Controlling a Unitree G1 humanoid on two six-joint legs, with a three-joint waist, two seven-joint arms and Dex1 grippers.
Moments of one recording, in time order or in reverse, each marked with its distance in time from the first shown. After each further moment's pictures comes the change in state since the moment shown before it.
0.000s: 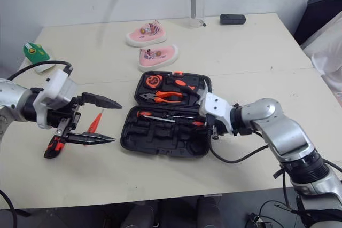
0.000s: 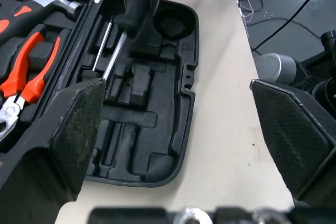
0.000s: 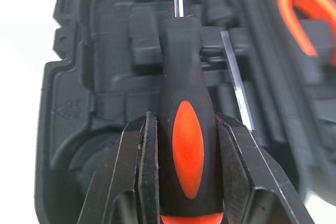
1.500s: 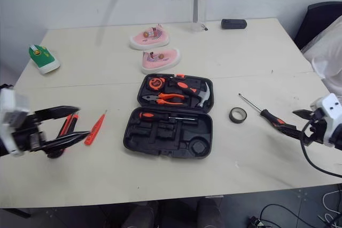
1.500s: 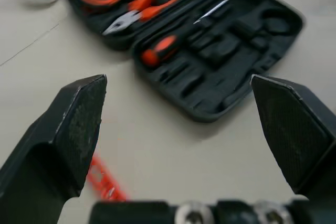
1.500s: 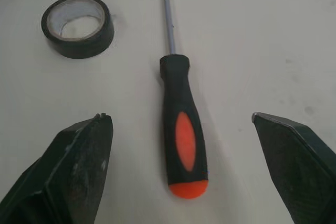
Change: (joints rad) left arm 0.424 -0.122 0.479 -0.265 -0.170 0.202 0.325; right arm 0.285 -0.225 -0.578 0.777 0.032 -0.419 0.057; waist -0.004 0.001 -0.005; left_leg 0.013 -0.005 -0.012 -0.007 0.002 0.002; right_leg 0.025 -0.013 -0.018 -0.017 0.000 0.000
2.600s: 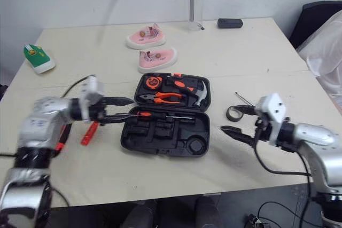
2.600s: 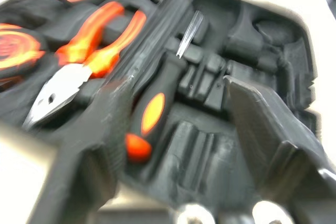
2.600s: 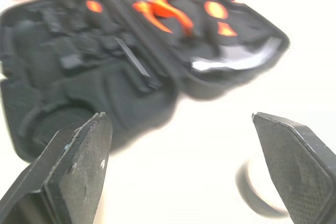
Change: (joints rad) left arm -0.333 -0.236 -0.307 0.540 0.446 -0.235 -0.206; right arm 0.184 0.121 -0.028 -0.672 0.233 0.195 -0.115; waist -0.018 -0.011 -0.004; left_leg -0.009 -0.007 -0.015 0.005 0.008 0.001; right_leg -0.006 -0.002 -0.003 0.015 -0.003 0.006
